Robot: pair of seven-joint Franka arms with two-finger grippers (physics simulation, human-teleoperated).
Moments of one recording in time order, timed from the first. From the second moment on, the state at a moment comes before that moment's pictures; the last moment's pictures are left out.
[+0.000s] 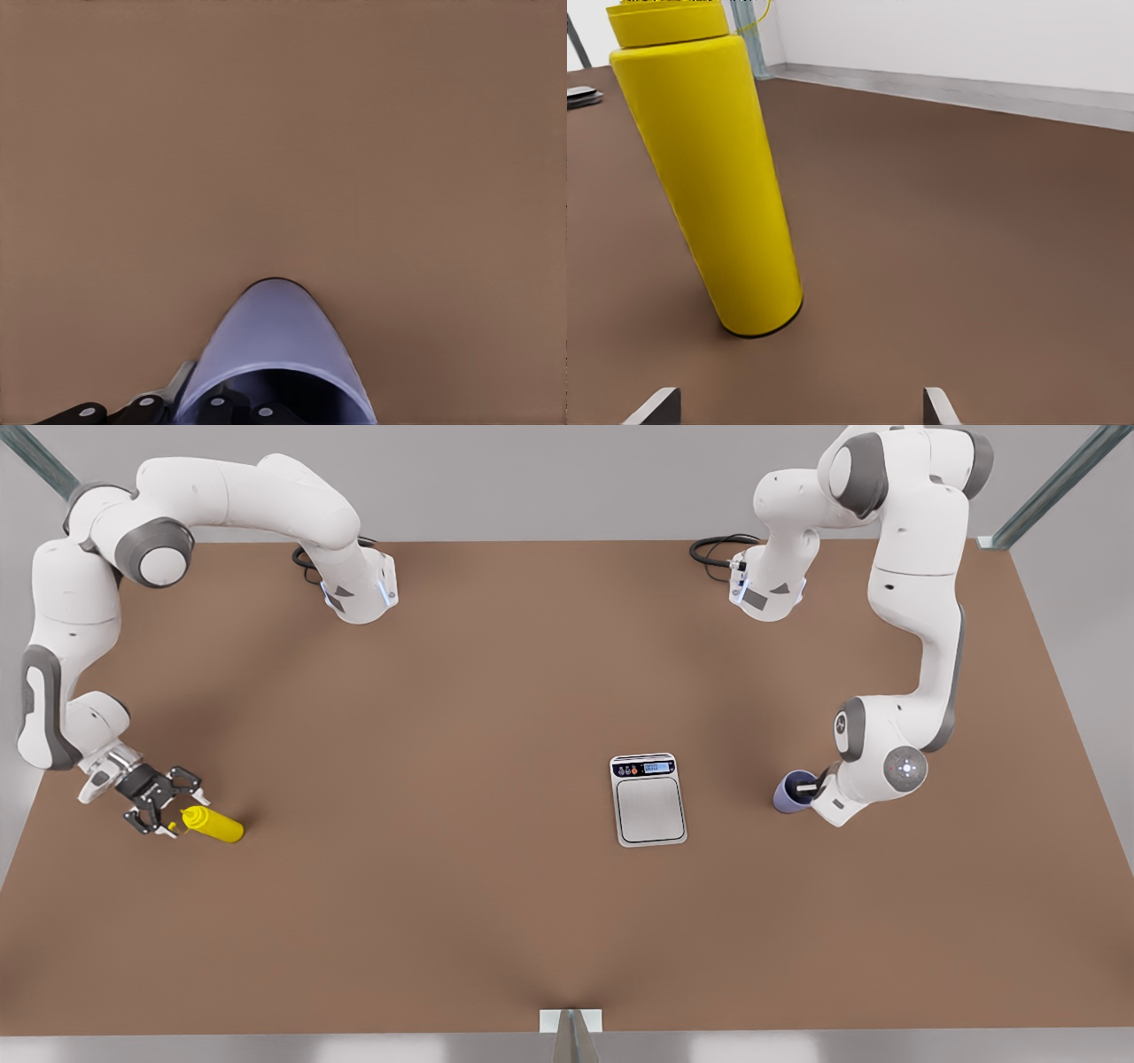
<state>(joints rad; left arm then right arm) -0.05 0.42 0.05 -2.04 -0.04 2.26 -0.01 -0.75 0.86 0.02 -1.65 1.15 1.96 -2.34</state>
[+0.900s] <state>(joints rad) -0.37 0.57 -0.11 -1.64 -0.04 2.09 -0.64 -0.68 0.83 0.08 -1.71 1.18 1.97 -2.33</state>
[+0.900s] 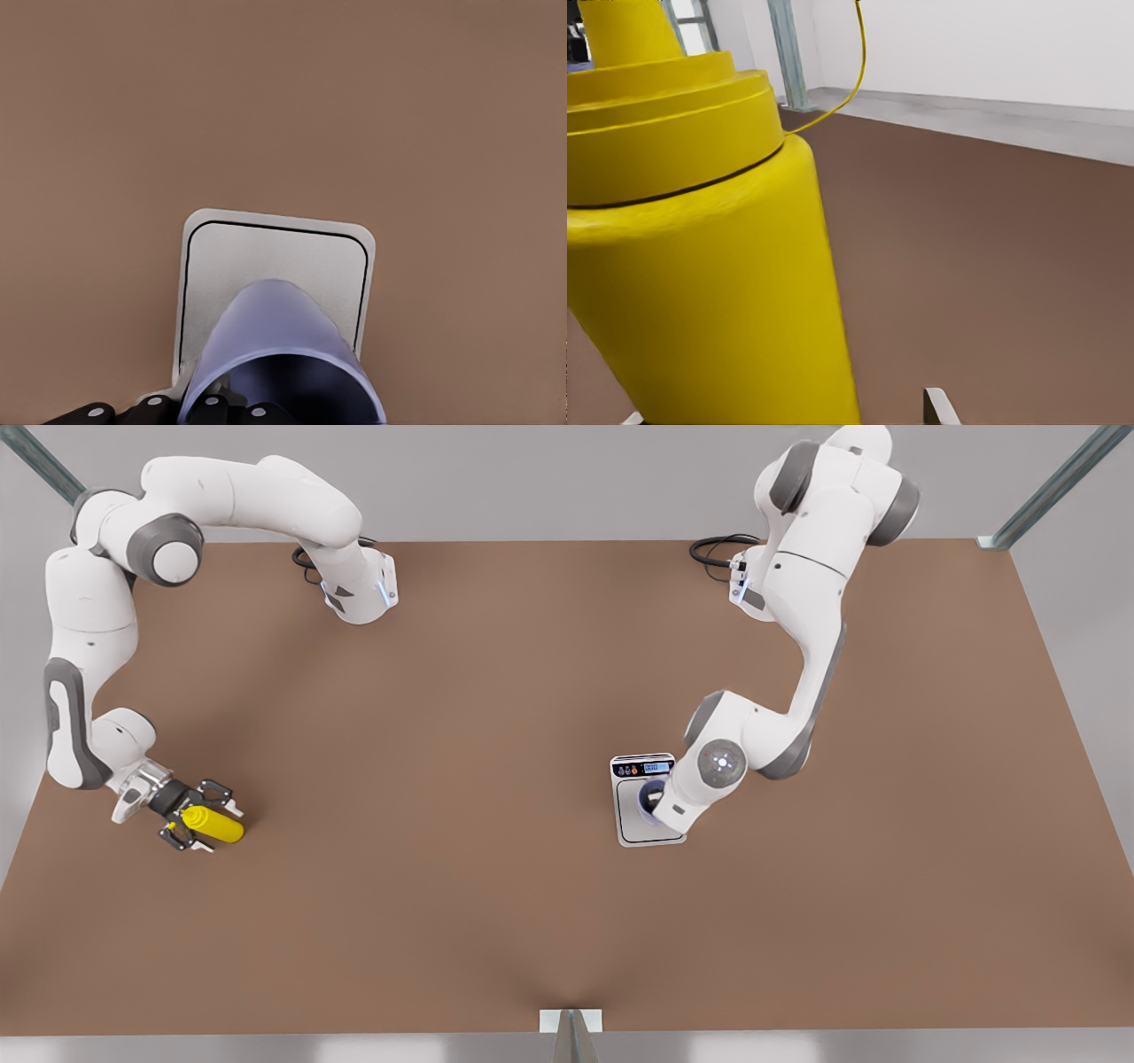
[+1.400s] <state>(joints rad) -0.37 0.59 -0.10 -1.62 -0.08 2.09 -0.62 -0.66 0.82 0.08 -1.70 1.19 1.96 -2.36</state>
